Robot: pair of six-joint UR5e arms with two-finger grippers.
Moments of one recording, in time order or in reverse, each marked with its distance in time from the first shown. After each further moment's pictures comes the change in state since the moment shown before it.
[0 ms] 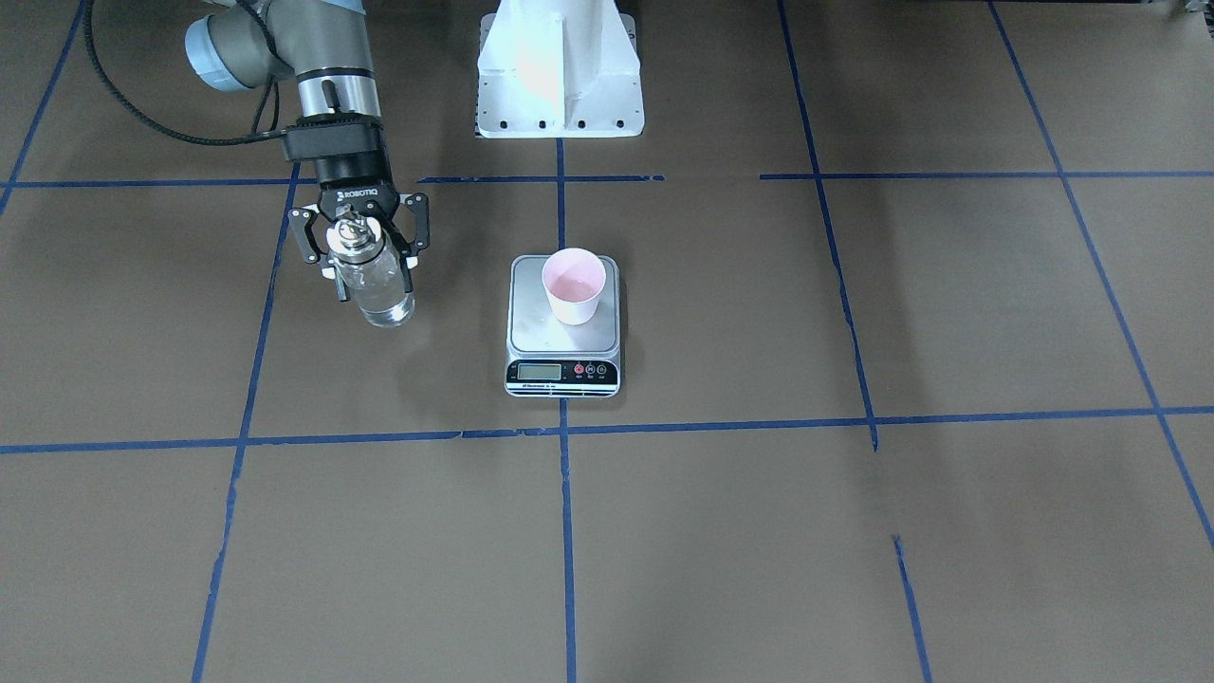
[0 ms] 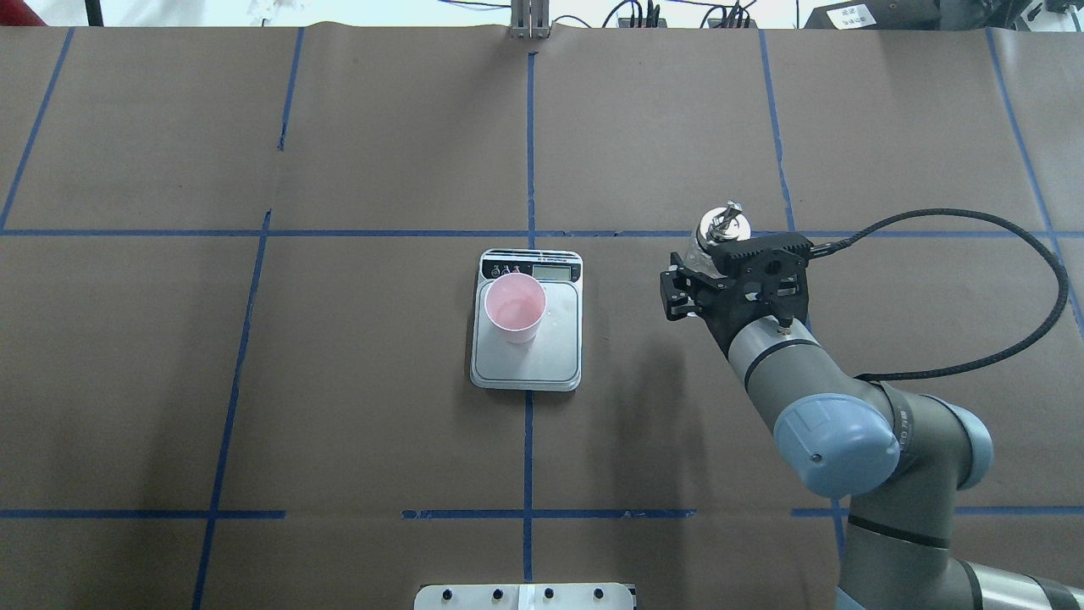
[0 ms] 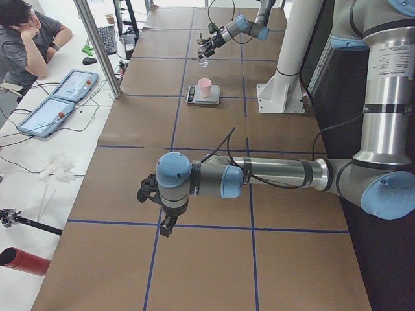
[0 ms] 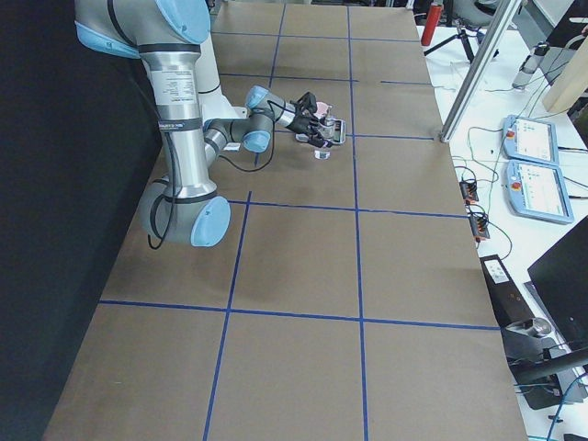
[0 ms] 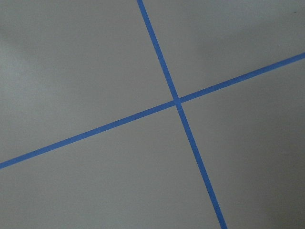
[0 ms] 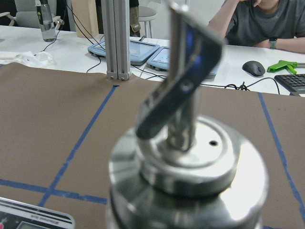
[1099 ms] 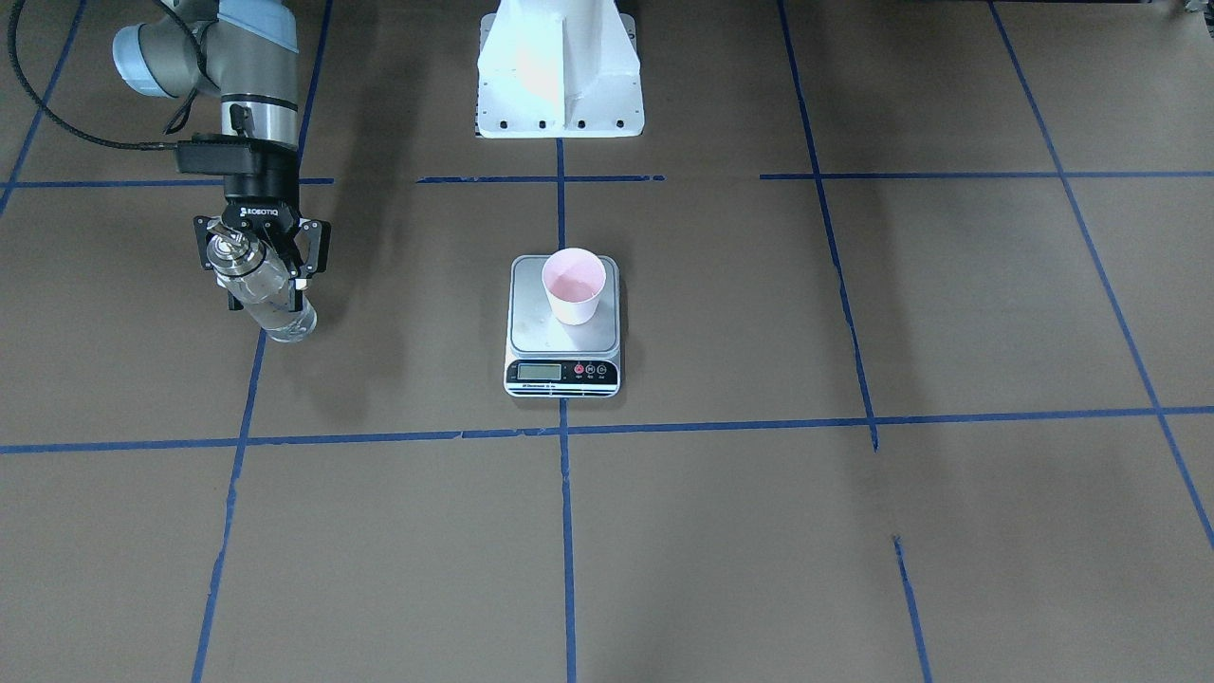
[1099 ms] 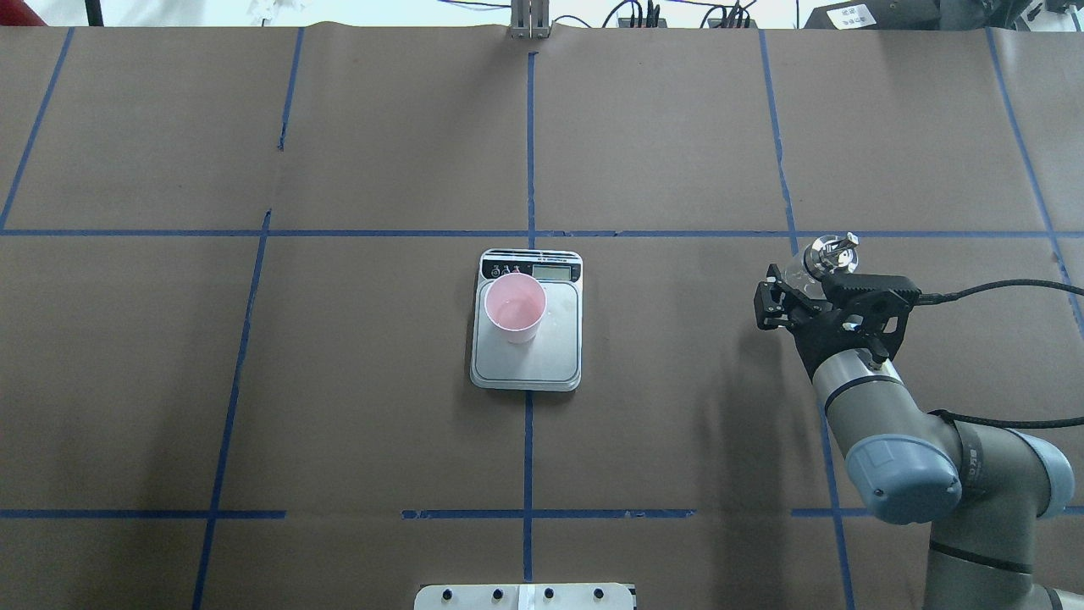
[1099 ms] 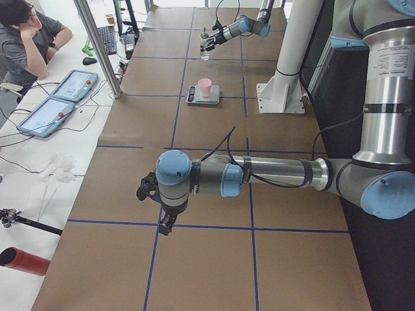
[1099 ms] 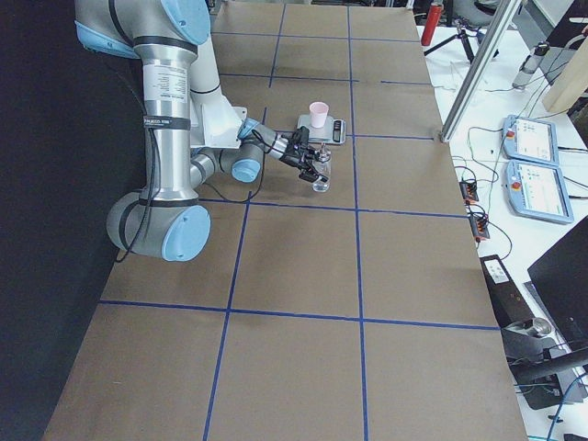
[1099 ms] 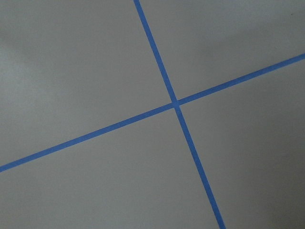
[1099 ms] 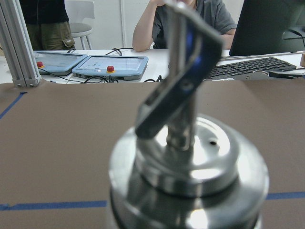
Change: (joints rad) left arm 0.001 0.000 -0.008 0.000 0.000 0.000; right arm -0.035 -0.180 -0.048 0.075 -0.165 0.238
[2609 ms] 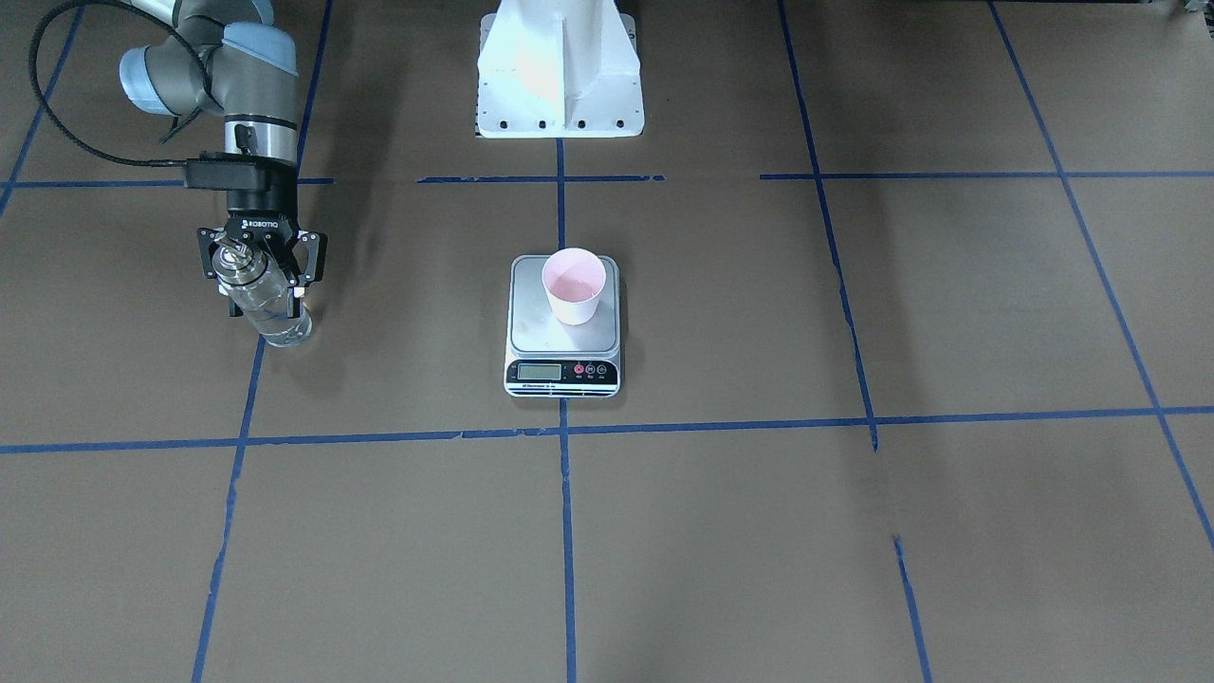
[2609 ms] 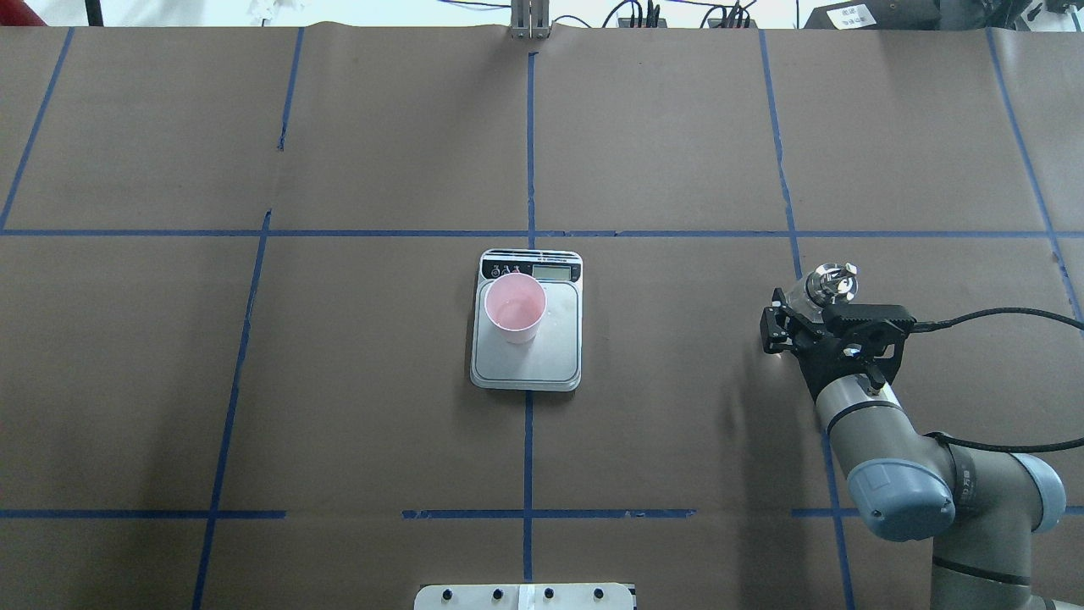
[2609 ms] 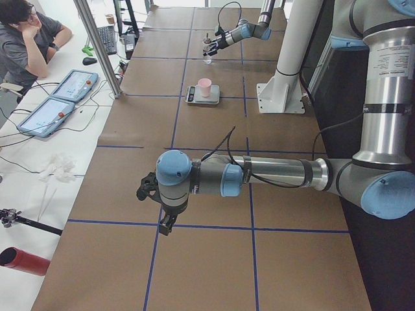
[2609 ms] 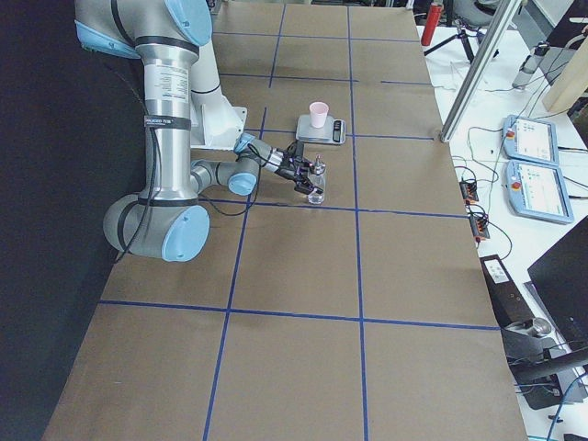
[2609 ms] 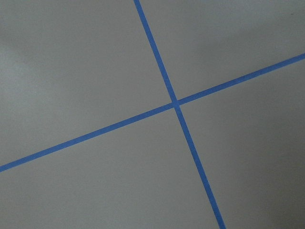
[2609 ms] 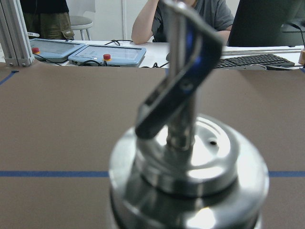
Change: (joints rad) left arm 0.000 0.000 0.000 0.000 0.000 0.000; right arm -0.037 -0.024 -0.073 0.063 -0.031 -0.002
